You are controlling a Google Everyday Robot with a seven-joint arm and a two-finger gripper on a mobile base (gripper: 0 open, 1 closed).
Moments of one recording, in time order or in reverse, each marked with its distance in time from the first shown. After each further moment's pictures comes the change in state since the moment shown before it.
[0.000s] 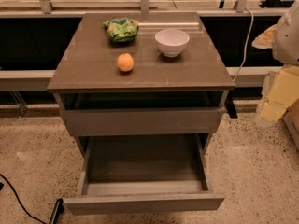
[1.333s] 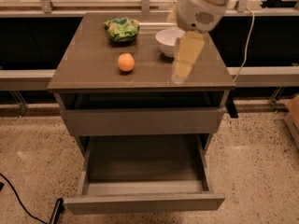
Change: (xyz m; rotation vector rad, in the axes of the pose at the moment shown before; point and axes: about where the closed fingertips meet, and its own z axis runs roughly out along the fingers) arm -0.160 -0.070 0.057 -0.045 -0.160 -0.241
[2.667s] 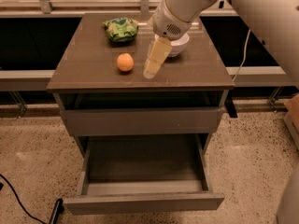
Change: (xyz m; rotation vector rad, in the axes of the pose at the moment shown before) arm -0.044 -0.064 0.085 0.003 -0.196 0.037
